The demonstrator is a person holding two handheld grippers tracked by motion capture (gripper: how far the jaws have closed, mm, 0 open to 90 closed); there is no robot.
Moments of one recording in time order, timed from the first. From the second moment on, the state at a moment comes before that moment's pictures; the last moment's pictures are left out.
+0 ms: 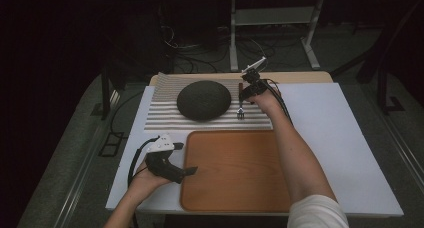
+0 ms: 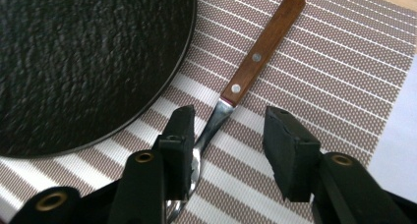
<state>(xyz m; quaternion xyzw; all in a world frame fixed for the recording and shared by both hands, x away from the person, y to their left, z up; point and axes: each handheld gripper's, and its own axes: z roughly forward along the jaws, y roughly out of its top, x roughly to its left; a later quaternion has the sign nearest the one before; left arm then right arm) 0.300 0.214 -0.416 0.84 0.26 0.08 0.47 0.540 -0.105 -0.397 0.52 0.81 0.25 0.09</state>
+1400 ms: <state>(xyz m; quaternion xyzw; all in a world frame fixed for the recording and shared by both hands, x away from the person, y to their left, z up) 0.300 0.212 -0.418 0.85 0.25 0.08 0.46 0.580 -0.083 -0.426 0.55 0.81 0.17 0.08</state>
